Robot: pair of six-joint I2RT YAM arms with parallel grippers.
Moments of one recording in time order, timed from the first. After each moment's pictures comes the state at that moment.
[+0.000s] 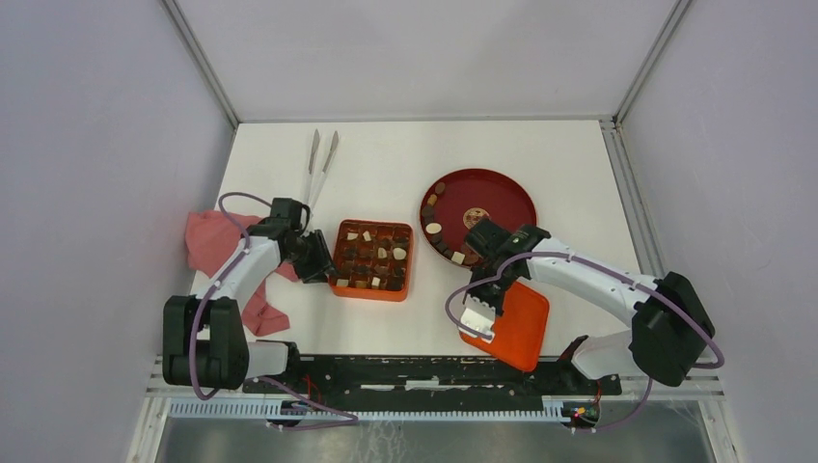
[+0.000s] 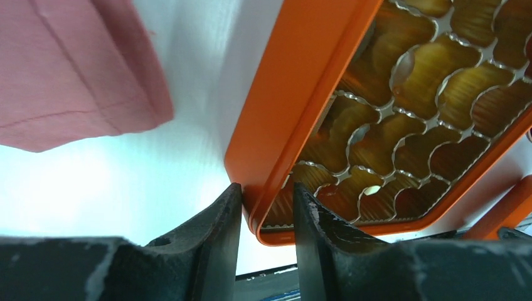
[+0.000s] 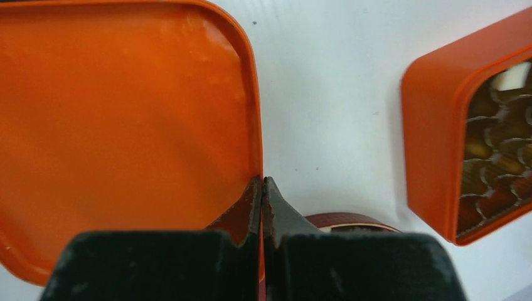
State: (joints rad) left arm -0.05 1.30 0.75 -0.69 0.27 -0.44; right arm 0.77 1.38 0.91 -0.97 -0.45 -1.97
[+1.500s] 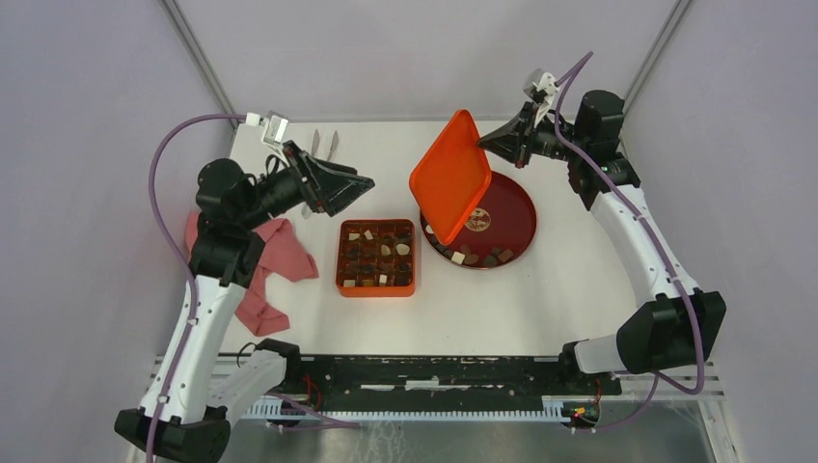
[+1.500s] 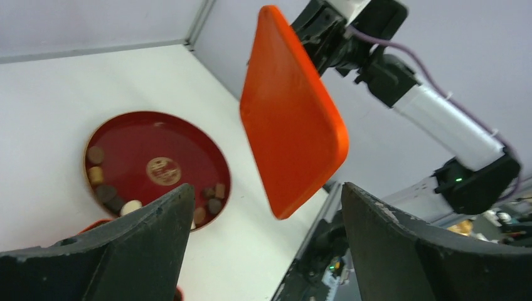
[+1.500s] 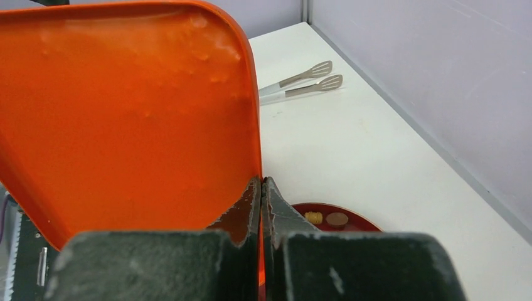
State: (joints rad) left arm -0.20 0.89 1.10 -0.15 0.78 -0.59; right arm 0.15 1.40 1.35 -0.07 -1.00 -0.05
